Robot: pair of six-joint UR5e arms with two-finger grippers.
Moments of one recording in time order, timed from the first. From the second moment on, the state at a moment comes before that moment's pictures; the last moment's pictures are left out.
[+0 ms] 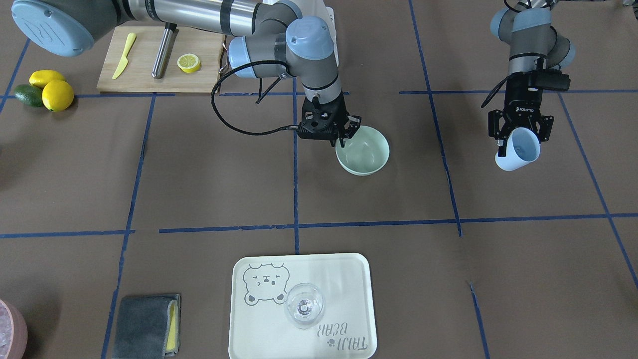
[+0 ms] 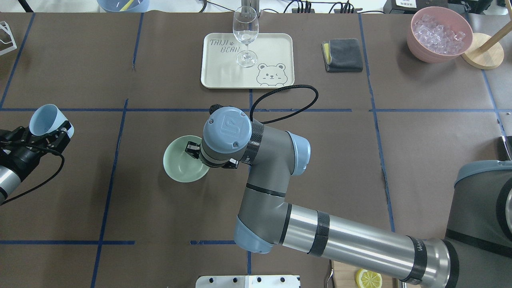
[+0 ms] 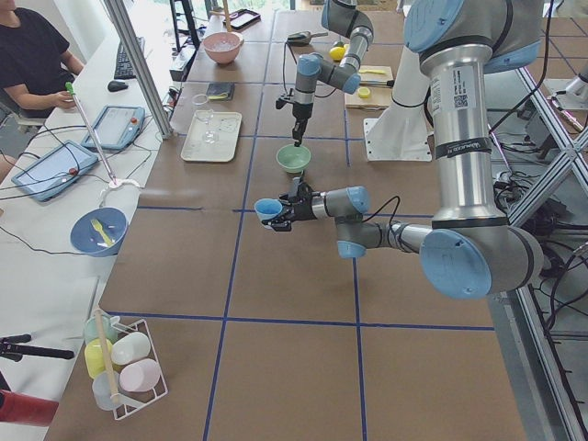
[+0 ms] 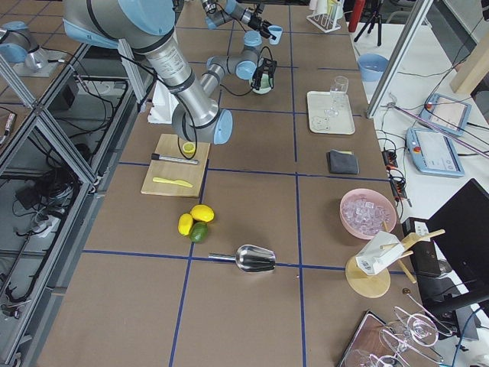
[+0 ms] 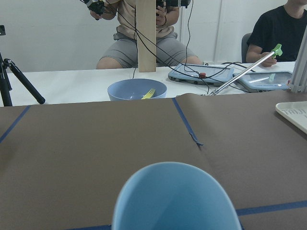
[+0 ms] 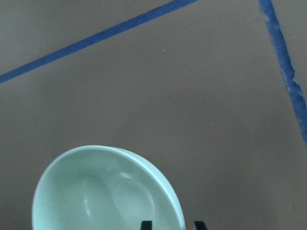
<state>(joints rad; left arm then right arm) -0.45 -1.37 -1.69 -2.96 -0.89 -0.99 0.40 -0.65 1.37 -1.26 1.78 1.63</state>
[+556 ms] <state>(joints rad) -0.45 -1.40 -1.76 -2.96 -1.01 -0.88 0.54 -0.84 1.66 -1.28 1.93 1.62</state>
